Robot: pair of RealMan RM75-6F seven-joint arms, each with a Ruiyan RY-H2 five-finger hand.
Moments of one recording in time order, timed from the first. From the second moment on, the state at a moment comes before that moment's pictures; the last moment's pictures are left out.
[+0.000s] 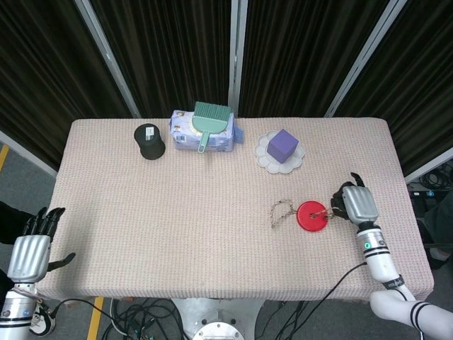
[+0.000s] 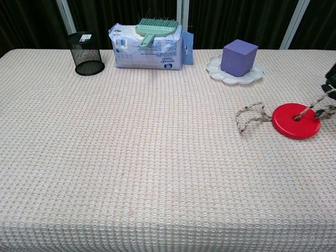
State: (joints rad) left arm -0.07 -1.30 -0.04 -1.48 1.51 1.52 0.09; right arm 0.51 -1.45 0.07 -1.17 -1.21 1.13 0.12
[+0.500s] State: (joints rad) left arm -0.08 -1.30 -0.04 -1.51 1.51 1.51 0.12; right arm 0.42 -1.43 0.07 -1.09 -1.29 1.18 0.26
